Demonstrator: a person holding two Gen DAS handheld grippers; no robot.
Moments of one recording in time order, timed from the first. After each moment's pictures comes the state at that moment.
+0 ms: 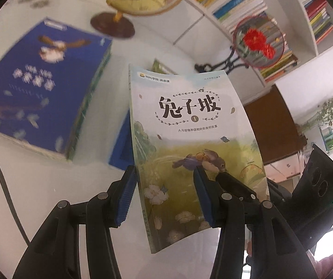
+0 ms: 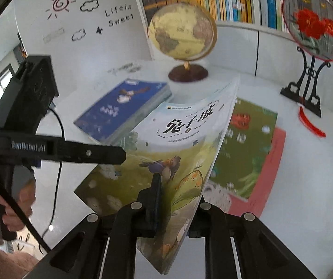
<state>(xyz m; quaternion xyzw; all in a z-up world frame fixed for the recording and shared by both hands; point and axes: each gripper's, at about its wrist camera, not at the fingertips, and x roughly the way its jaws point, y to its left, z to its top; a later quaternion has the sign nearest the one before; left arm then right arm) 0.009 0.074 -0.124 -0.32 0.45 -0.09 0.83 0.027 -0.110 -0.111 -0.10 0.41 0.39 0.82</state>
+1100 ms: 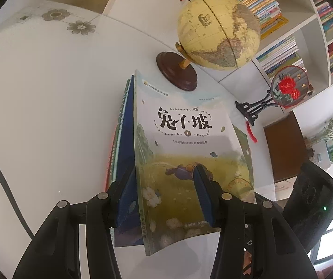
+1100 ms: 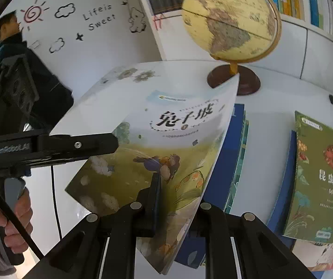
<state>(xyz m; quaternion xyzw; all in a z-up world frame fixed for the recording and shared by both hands) 0.055 0.293 -0.140 -0.30 0.47 -0.09 0.83 0.056 0.118 -0.140 -0.04 0.45 0.33 0.83</state>
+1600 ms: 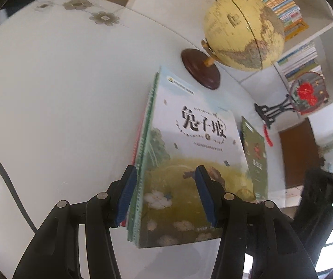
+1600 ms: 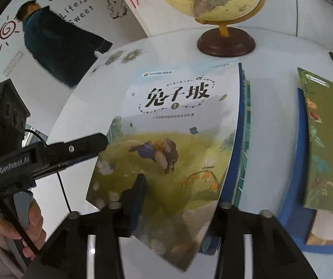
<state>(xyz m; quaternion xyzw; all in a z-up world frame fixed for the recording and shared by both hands) 0.049 0.303 -0.152 -0.31 0.49 -0.02 0.82 0.062 0.115 -0.155 0.00 0.55 0.30 0.78</state>
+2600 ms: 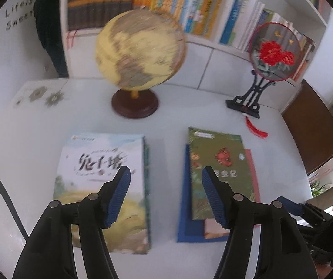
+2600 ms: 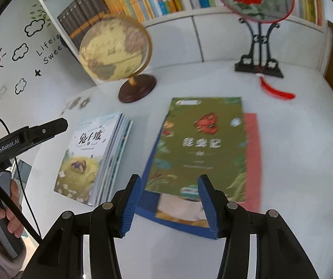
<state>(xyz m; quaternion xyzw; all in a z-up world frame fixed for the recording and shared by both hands) 0.091 0.100 -0.036 -0.10 0.43 0.01 0.90 0.077 -0.114 -0.083 0.04 0.49 0.22 0.84</state>
